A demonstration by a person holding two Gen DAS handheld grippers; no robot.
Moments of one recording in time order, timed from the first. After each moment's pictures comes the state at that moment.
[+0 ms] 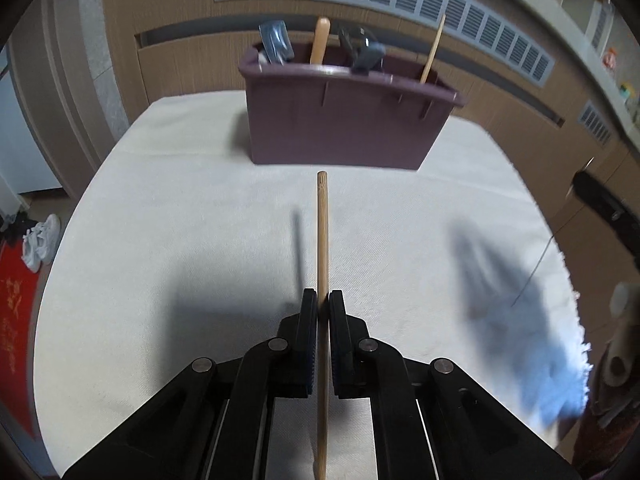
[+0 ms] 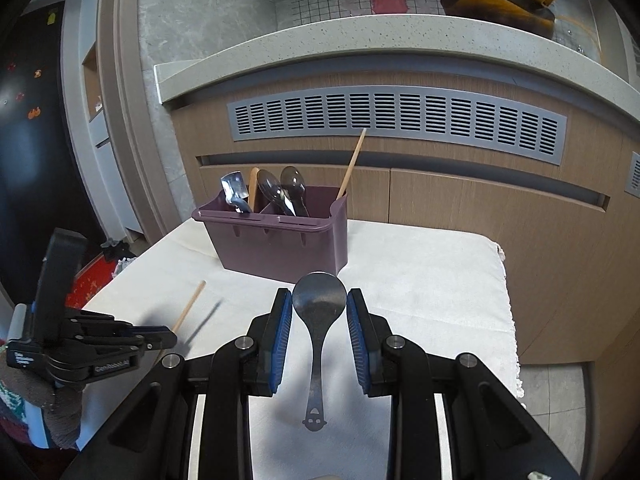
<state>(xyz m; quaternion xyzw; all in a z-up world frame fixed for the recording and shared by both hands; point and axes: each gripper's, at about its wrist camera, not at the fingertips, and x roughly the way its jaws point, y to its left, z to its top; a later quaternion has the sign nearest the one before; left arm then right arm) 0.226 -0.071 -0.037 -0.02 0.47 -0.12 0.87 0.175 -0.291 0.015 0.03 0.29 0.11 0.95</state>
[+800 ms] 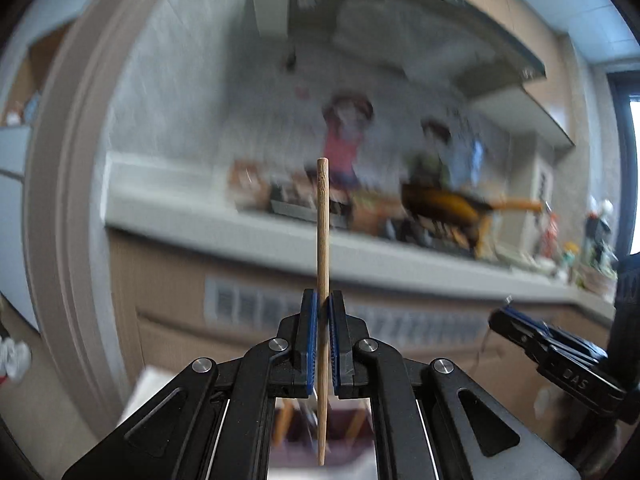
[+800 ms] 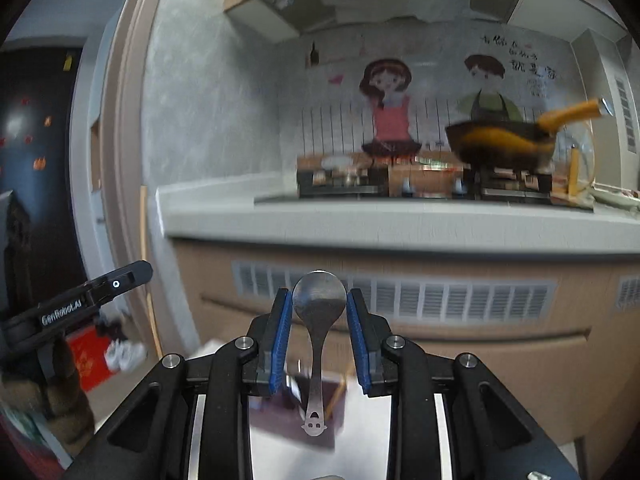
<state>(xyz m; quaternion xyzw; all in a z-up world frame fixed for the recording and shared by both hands) 0.257 -0.036 0.184 -0.11 0.07 -0.15 0.98 0.228 -0.280 0.181 0.04 0.11 0.09 0.99</state>
